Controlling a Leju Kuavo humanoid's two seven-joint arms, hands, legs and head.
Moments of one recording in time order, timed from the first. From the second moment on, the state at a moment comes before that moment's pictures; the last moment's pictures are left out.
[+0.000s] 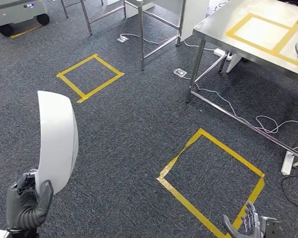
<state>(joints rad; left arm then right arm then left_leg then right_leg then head) 0.50 0.05 -0.13 -1.98 -0.27 0.29 -0.52 0.39 -0.16 0.24 -1.49 -0.33 -0.35 -0.19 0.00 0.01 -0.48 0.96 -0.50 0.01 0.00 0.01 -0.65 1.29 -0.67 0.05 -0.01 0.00</state>
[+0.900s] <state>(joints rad) 0.50 0.06 -0.15 -1.97 -0.28 0.30 -0.52 0.38 -0.18 0.27 -1.49 -0.35 -0.35 -0.20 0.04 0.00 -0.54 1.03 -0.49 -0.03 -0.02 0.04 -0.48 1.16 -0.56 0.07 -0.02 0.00</state>
